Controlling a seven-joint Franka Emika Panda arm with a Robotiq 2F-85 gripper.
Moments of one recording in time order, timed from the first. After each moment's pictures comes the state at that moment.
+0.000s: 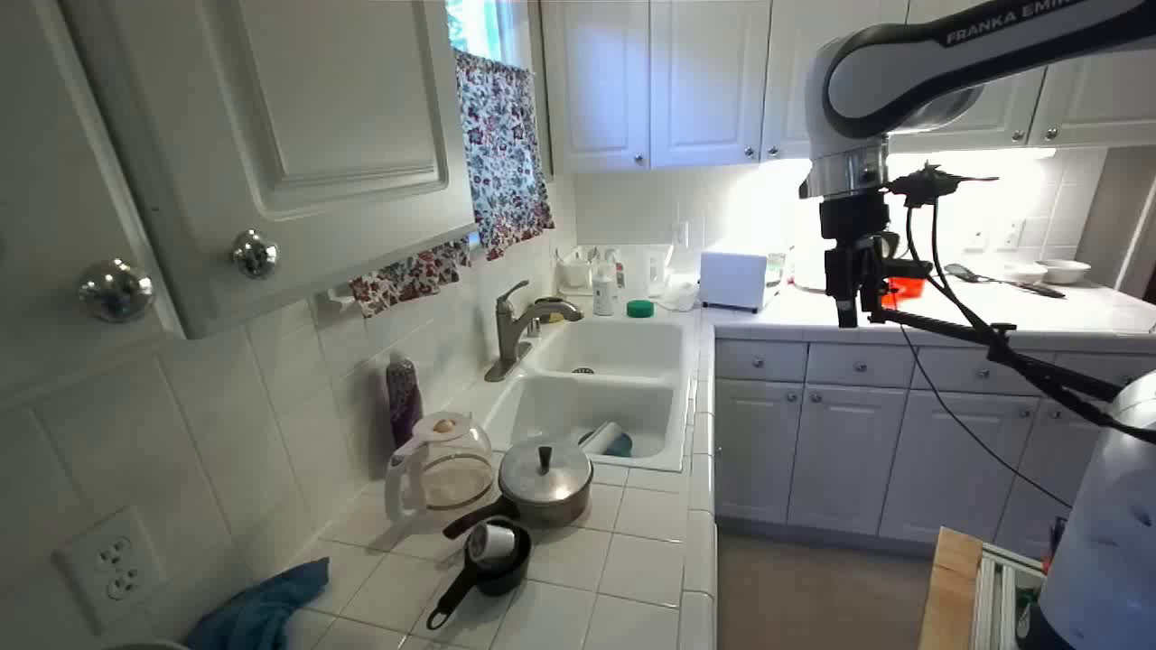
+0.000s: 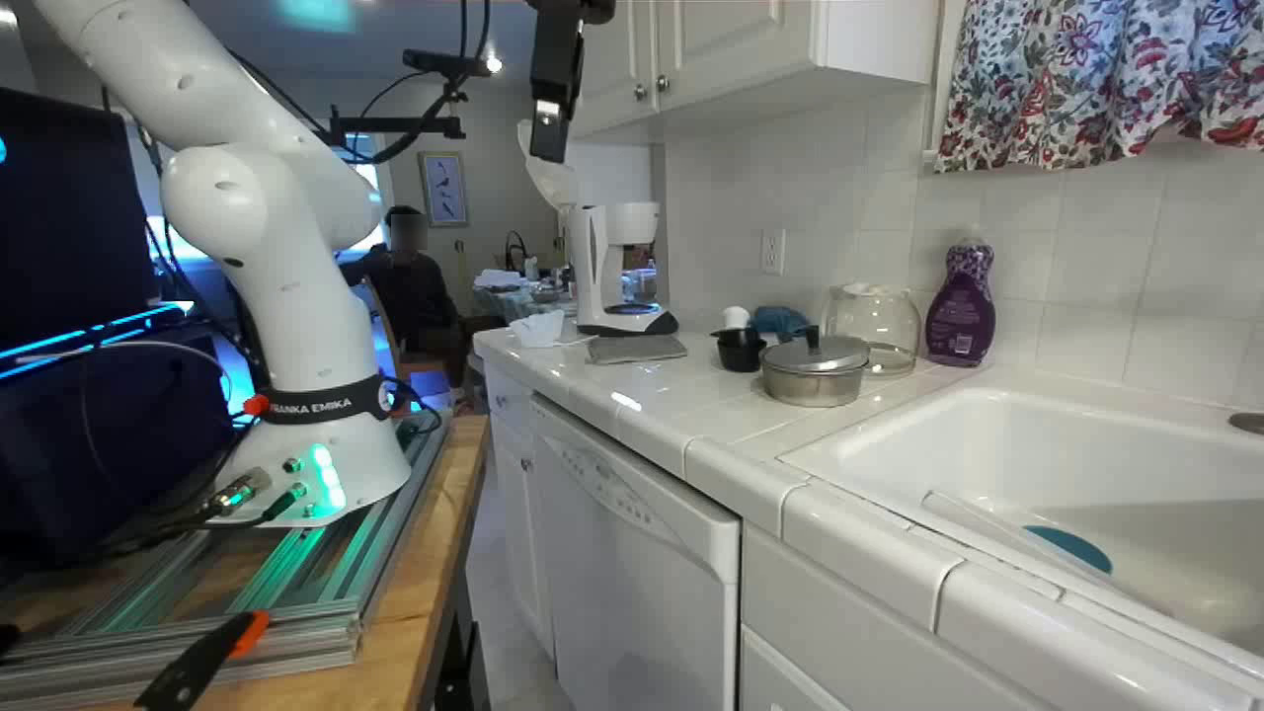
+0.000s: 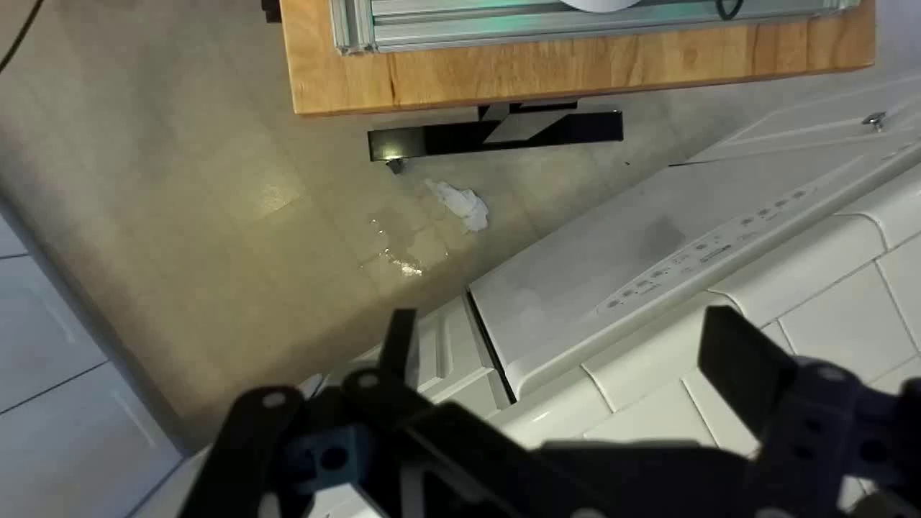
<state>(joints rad) -0.16 -0.62 -0.24 -2.38 -0.16 1.56 -0.23</state>
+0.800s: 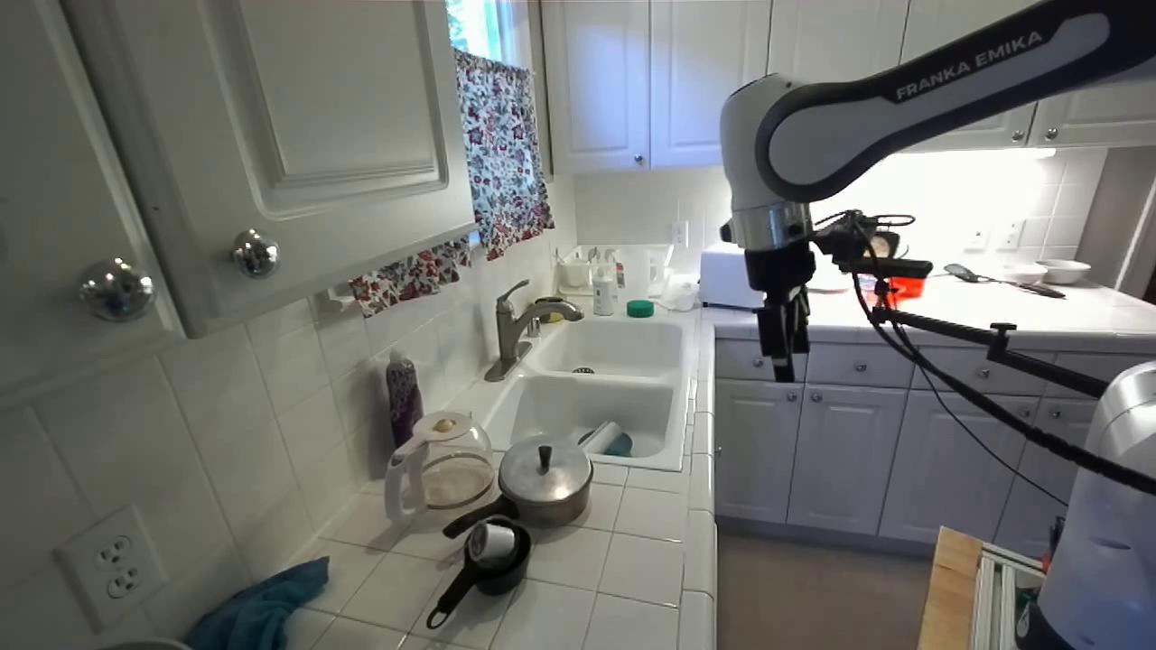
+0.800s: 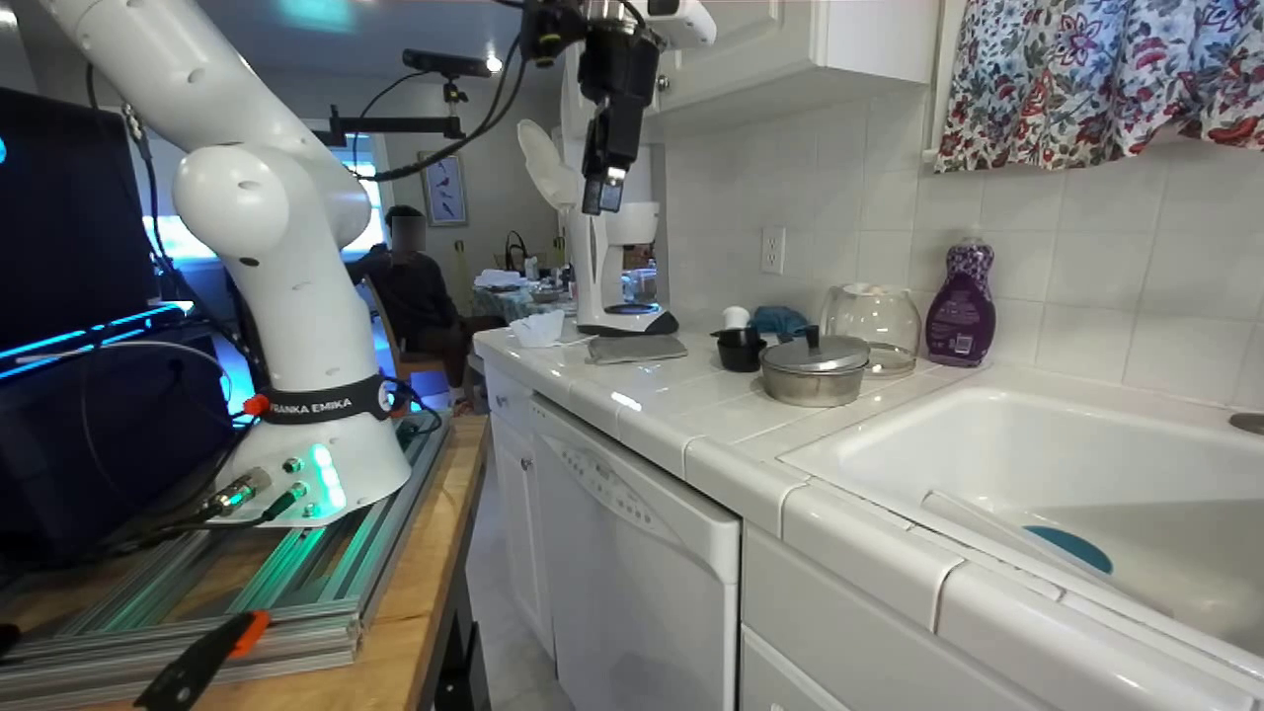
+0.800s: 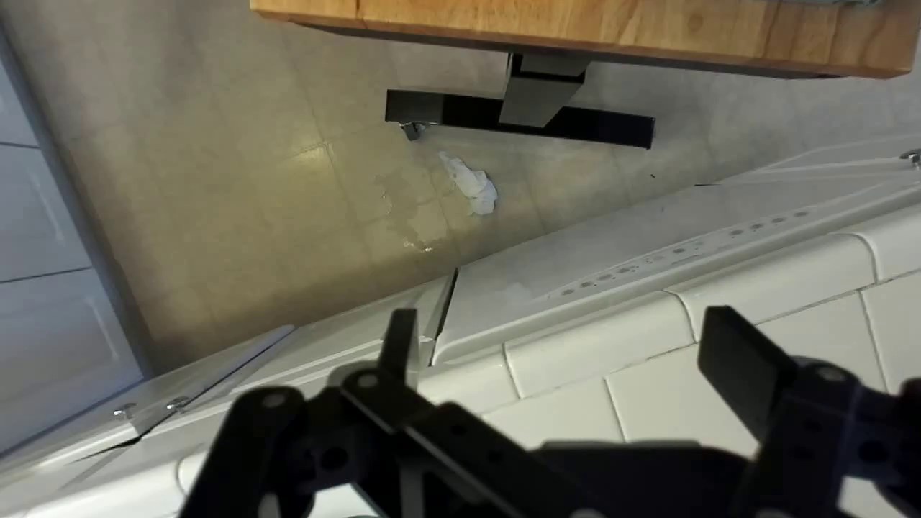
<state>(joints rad) -0.02 -0.54 -0.05 -2.46 -0.12 1.72 -0.12</state>
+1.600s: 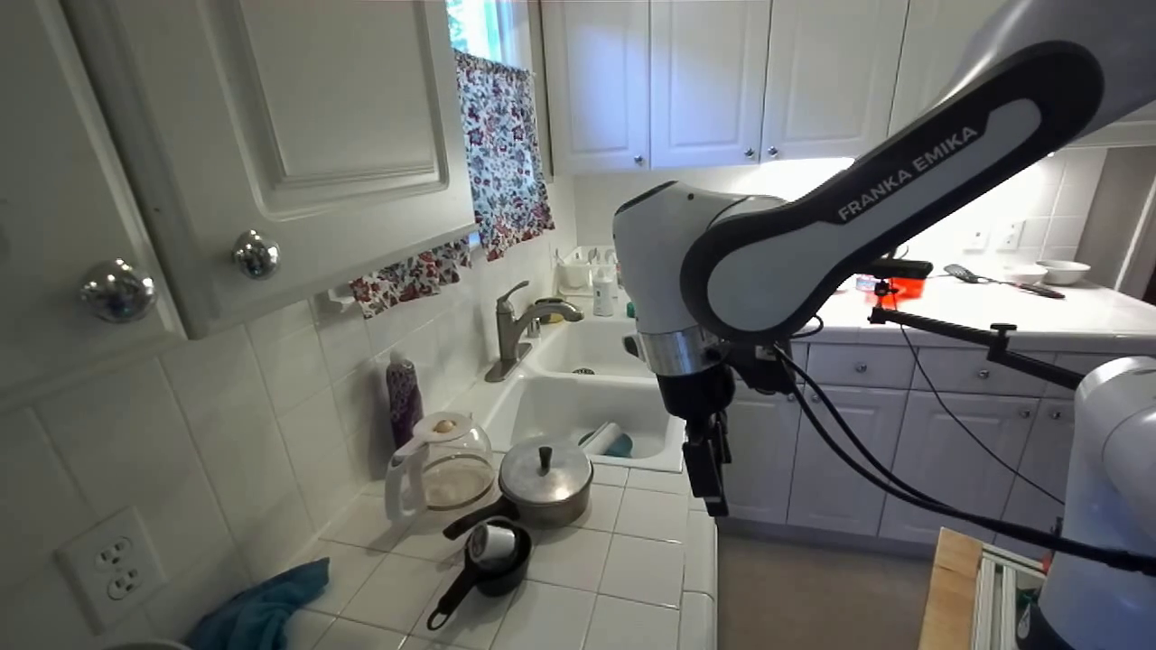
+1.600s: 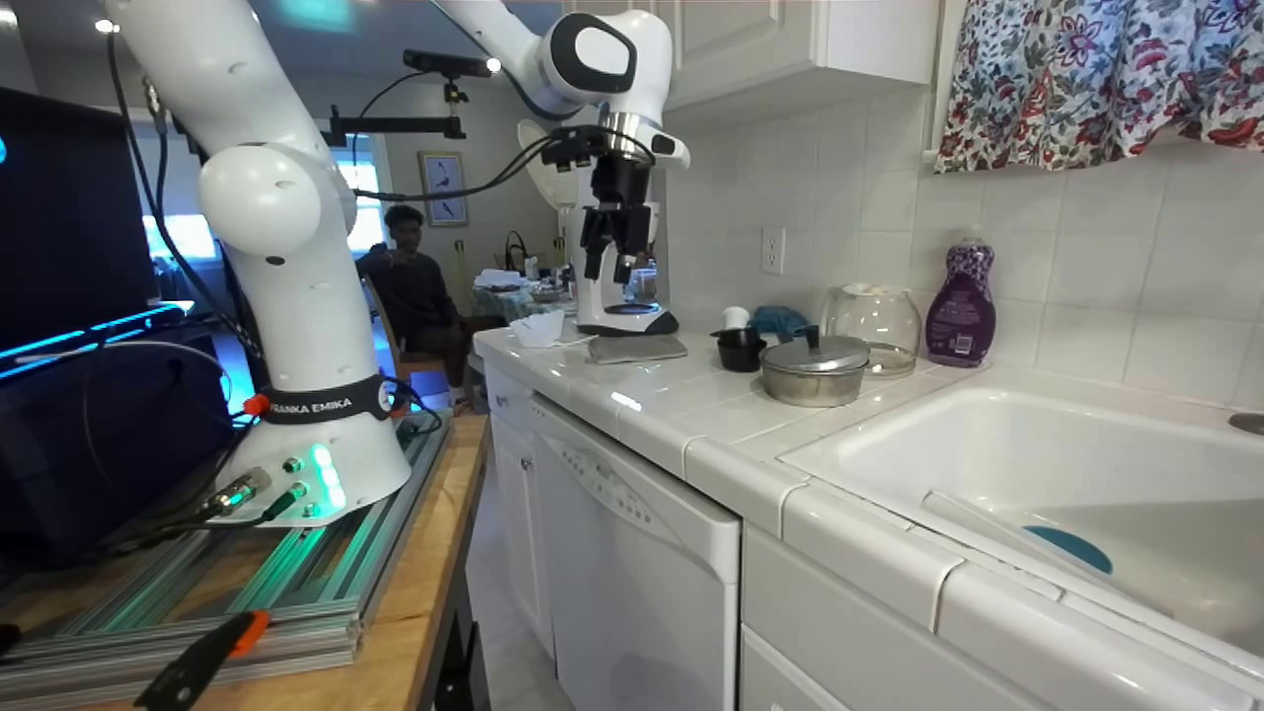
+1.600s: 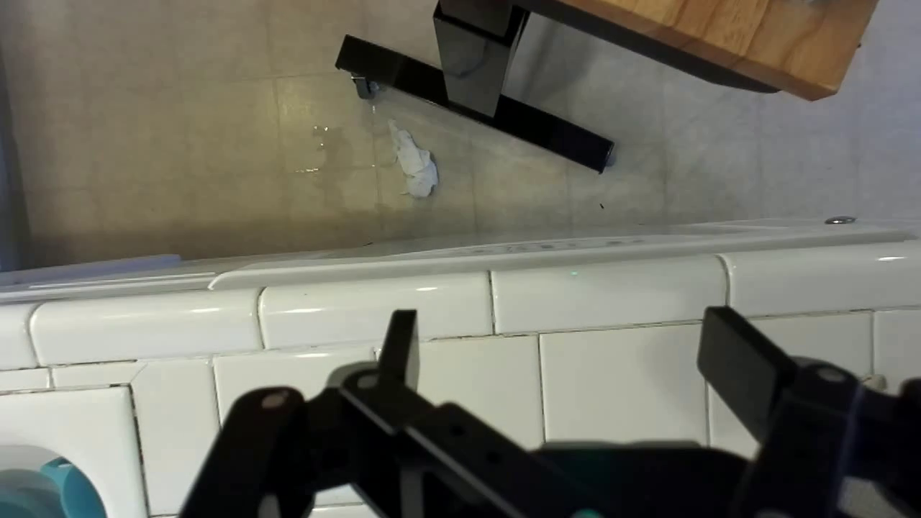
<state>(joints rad) 0.18 -0.31 0.15 -2.50 -0.01 1.96 -0.04</state>
